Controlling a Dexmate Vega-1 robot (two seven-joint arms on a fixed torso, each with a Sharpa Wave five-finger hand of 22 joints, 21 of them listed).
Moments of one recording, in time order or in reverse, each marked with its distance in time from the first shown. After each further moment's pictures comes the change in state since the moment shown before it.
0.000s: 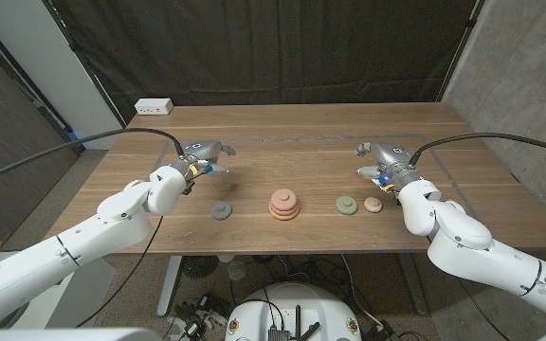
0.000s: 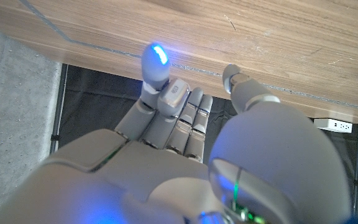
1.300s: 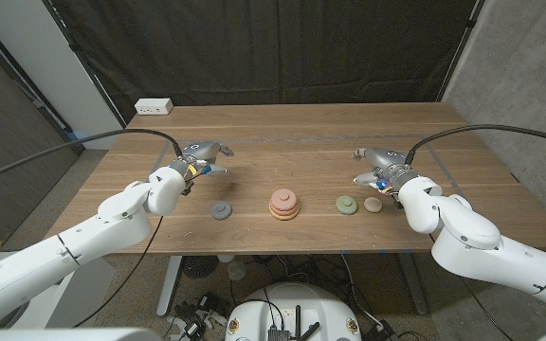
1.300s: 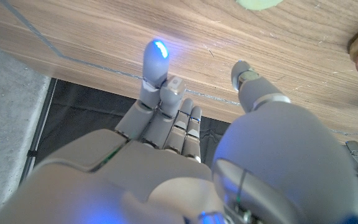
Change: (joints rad) left arm -0.011 0.008 0.015 0.015 -0.028 0.012 0.022; left_hand -0.013 0.013 0.021 -0.003 0.004 0.018 0.007 0.000 0.000 0.021 0.000 0.000 0.005 0.000 0.000 -0.009 0.015 0.005 -0.005 0.000 -0.002; right arm 0.045 -0.071 -0.051 -0.109 -0.015 -0.084 0.190; right_hand -0.024 -0.063 0.008 -0.008 -0.026 -0.183 0.068 -0.100 -0.012 -0.217 0.068 0.000 -0.019 -0.160 0.054 -0.063 -0.017 -0.100 0.040 -0.015 -0.019
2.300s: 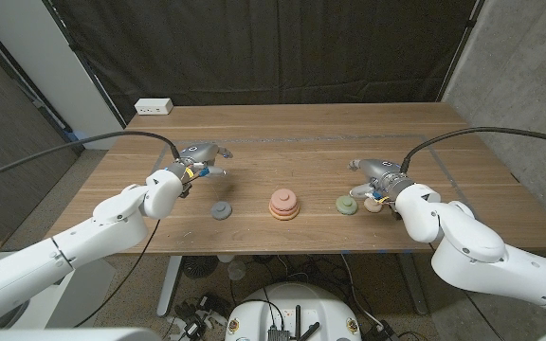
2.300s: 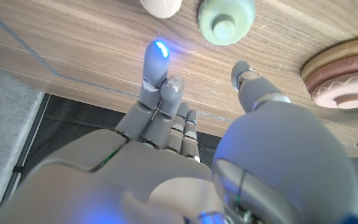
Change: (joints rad) left arm 0.033 0.022 -0.018 -0.012 -0.026 -0.016 0.026; left_hand -0.009 -0.002 0.011 0.003 0.004 0.011 0.000 -0.007 0.001 0.010 -0.001 0.000 0.002 0.000 0.000 -0.007 0.011 0.002 0.002 0.000 0.000; right arm 0.026 -0.025 -0.087 -0.096 -0.037 -0.108 0.109; right_hand 0.000 0.000 -0.010 0.002 -0.016 -0.079 0.047 -0.048 0.001 -0.112 0.051 -0.009 -0.007 -0.050 0.015 -0.030 -0.014 -0.039 0.014 0.000 -0.012
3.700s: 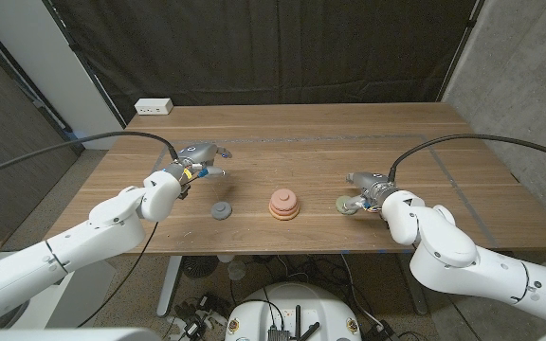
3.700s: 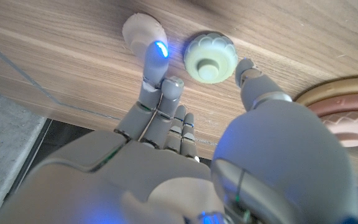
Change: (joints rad) left arm 0.030 0.018 -0.022 -0.036 -0.006 0.019 0.013; left_hand -0.013 -0.005 0.018 -0.001 0.004 0.013 0.002 0.000 0.004 0.008 0.008 0.000 0.000 0.007 -0.004 -0.010 0.008 0.000 0.000 0.000 0.000; right arm 0.128 0.081 -0.190 0.057 -0.100 -0.128 0.137; right_hand 0.032 -0.005 -0.094 0.002 -0.015 -0.028 0.007 -0.018 -0.015 -0.033 0.019 0.024 -0.016 -0.052 0.015 -0.033 -0.060 -0.045 0.012 0.016 -0.021
